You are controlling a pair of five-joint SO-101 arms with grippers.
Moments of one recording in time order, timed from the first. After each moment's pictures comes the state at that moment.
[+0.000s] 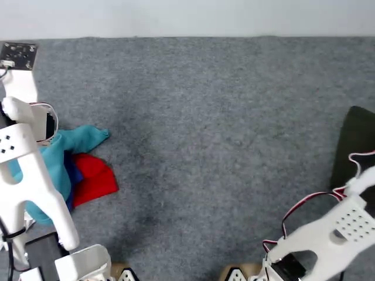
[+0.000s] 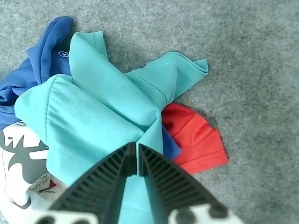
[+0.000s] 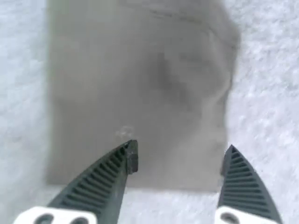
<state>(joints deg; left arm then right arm) -26.3 -9.5 -9.3 99.4 -12.6 45.3 35.5 -42.2 84.7 37.9</state>
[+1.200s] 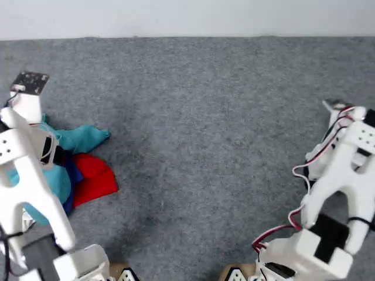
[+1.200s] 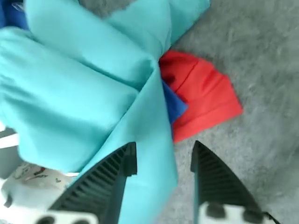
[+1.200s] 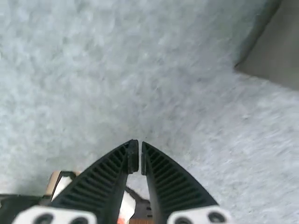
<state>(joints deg) -32.3 -8.1 3.6 99.3 -25.5 28.0 -1.1 5.5 100.5 27.7</state>
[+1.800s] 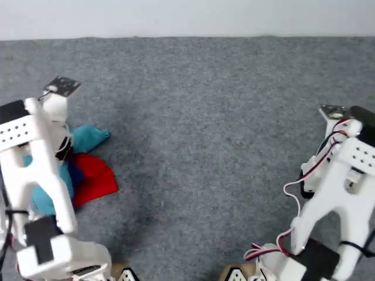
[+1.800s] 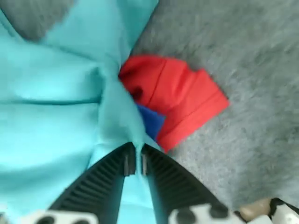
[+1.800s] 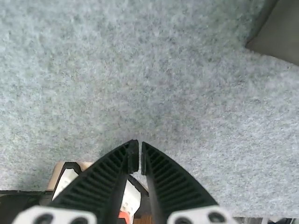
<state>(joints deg) -23.9 -3.1 3.6 97.3 -32.0 28.0 -14.8 15.1 100.5 27.7</state>
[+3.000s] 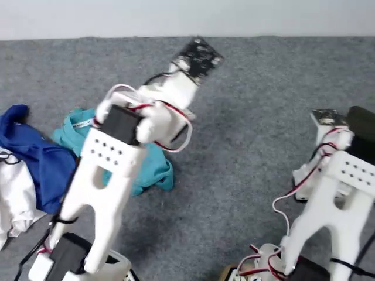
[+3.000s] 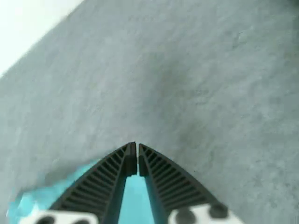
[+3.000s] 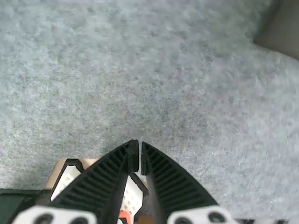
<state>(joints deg) 20.6 -10.4 -8.0 87.0 -9.3 22.7 -23.6 21.5 100.5 27.6</state>
